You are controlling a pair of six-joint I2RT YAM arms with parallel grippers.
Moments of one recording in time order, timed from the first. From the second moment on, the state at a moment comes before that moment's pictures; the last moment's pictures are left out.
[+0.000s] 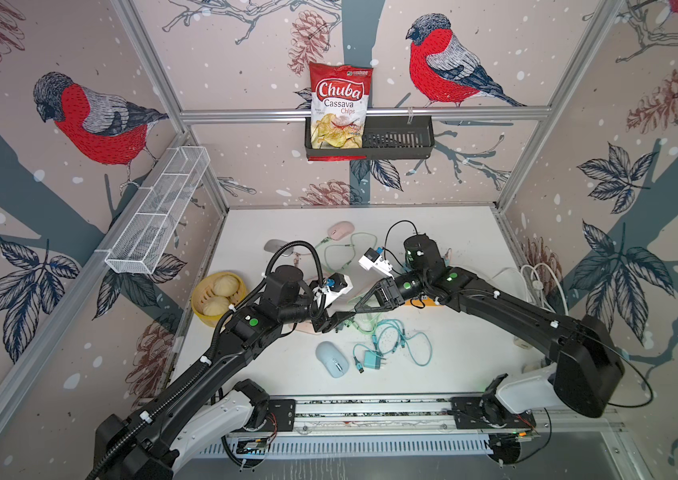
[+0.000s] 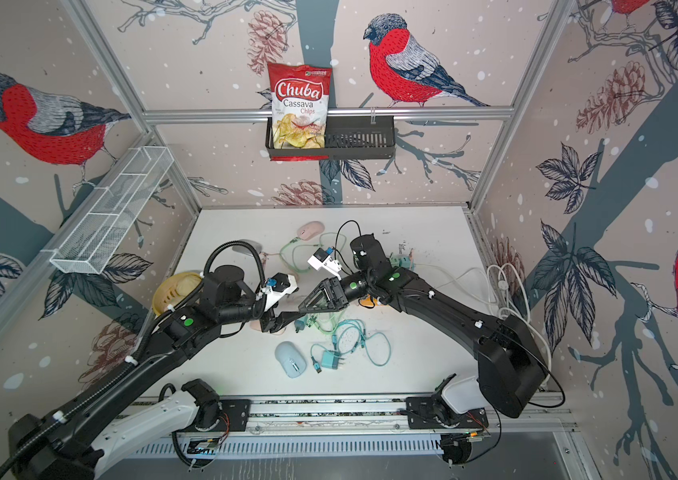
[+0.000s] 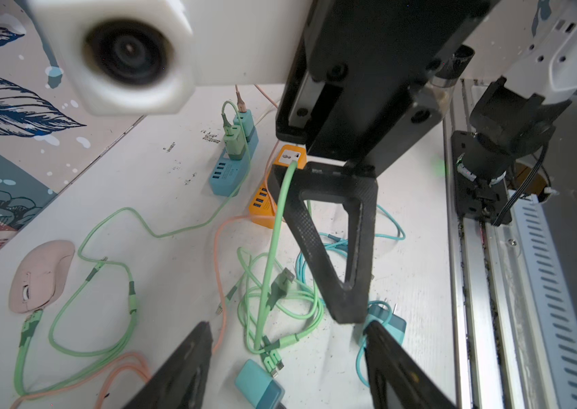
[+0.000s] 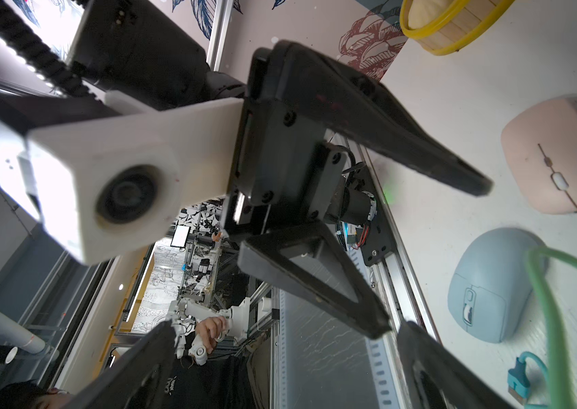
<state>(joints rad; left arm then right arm) -0.60 0.92 0.76 -0.36 0.54 0.43 0.76 1.42 1.04 -0.13 -1.24 0.64</state>
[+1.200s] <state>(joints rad) -0.58 1.18 0.88 -0.38 0.62 0.65 0.85 1.30 0.97 -0.16 -1.24 0.51</state>
